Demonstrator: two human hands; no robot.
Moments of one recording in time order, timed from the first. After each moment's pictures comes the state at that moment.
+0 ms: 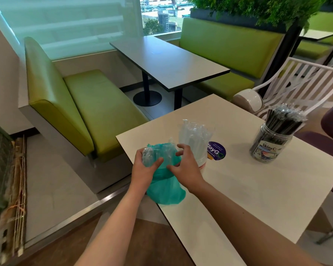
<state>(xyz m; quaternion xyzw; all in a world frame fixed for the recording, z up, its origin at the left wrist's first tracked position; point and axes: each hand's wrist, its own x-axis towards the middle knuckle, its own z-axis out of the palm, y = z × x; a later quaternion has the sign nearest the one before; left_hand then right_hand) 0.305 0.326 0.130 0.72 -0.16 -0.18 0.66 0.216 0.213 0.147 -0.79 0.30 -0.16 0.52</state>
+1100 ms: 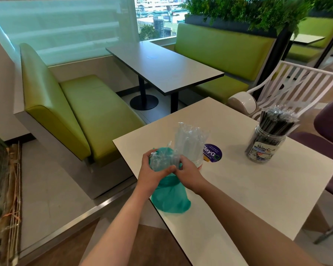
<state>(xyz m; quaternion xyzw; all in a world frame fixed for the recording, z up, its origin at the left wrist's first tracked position) 0.288 0.315 0.133 0.69 -0.20 -0.23 0.66 0.211 0.200 0.137 -0.77 0.29 -0.08 0.56</state>
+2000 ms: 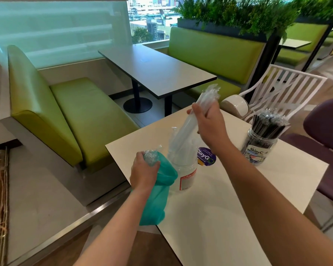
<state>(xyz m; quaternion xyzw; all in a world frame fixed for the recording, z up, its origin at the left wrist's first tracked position) 0.313 0.282 0.126 0.88 -0.14 -0.09 0.45 0.212 0.136 0.273 -0.75 0.28 -0.37 0.48</state>
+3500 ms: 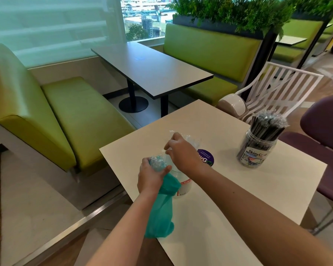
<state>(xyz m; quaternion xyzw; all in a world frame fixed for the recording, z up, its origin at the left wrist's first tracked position) 0.313 0.246 0.114 0.85 -0.14 -0.18 0.47 0.252 0.134 0.181 -0.96 0.19 -0.16 0.15</state>
